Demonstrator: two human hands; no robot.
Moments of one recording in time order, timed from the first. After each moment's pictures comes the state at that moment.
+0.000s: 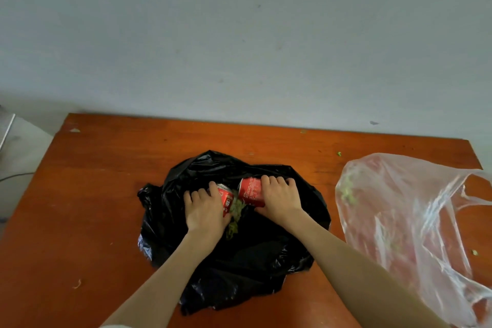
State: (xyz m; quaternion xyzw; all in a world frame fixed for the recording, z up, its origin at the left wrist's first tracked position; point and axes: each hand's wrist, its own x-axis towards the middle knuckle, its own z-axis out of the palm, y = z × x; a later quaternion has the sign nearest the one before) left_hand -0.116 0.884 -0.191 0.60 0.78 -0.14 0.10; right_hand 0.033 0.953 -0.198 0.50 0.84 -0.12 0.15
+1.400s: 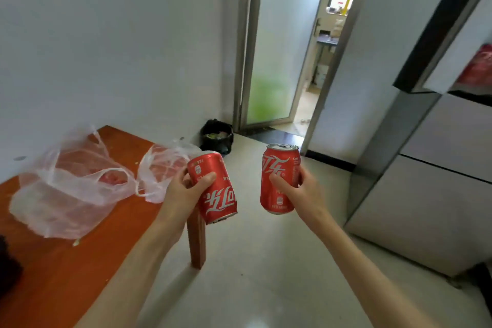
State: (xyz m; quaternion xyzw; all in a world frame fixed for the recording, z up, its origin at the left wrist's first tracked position) left_hand 0.294 0.523 -0.009 0.61 0.29 0.22 0.70; right_hand 0.423 0.348 -0.007 0.75 0.21 -0.14 -0.61
